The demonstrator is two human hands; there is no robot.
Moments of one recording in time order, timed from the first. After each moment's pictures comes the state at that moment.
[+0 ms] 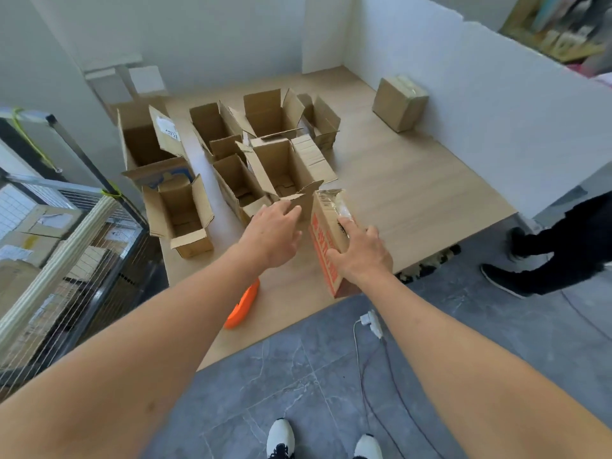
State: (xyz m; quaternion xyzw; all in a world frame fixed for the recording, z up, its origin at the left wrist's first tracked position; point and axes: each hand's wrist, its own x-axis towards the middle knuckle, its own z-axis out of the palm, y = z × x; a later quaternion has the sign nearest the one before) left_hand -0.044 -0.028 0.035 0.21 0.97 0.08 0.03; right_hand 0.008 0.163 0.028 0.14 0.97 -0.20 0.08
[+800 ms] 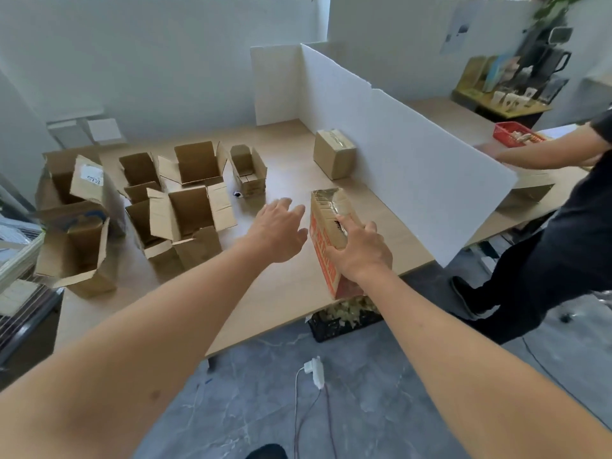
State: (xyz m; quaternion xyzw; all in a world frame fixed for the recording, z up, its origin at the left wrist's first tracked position) left_hand -0.080 0.289 0.124 0.18 0.98 0.07 0.00; right_hand -0.034 0.472 0.109 0.09 0.98 -0.19 -0.01
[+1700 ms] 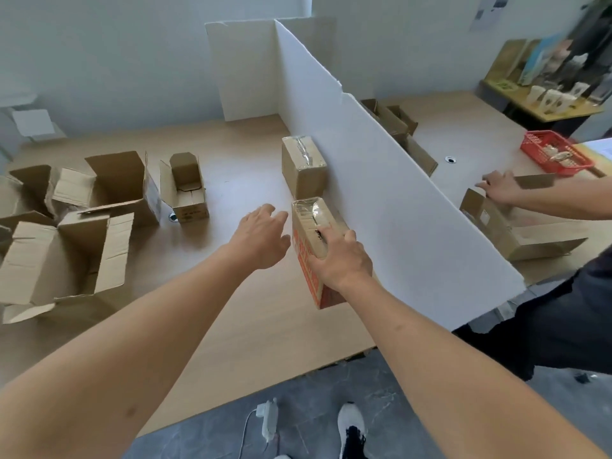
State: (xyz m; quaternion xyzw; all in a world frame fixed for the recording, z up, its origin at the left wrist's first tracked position) left_hand -0.333 0.481 0.075 0.09 0.99 0.08 0.06; right_hand -0.306 0.662 0.058 0.03 0.98 -0.19 0.07
